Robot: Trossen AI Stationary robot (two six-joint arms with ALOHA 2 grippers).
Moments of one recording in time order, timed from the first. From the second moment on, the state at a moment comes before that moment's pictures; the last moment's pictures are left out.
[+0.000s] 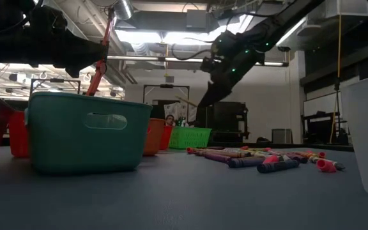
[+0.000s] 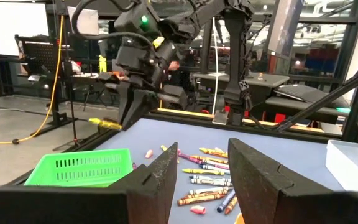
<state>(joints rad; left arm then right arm) 0.15 0.52 0.01 0.61 -0.09 -0.08 -0.53 1.79 1.25 -0.25 -0.25 -0.34</state>
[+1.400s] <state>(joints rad) 0.13 1.09 0.29 0.85 -0.09 -0.04 -0.49 1.80 1.50 -1.13 -0.16 -0.35</state>
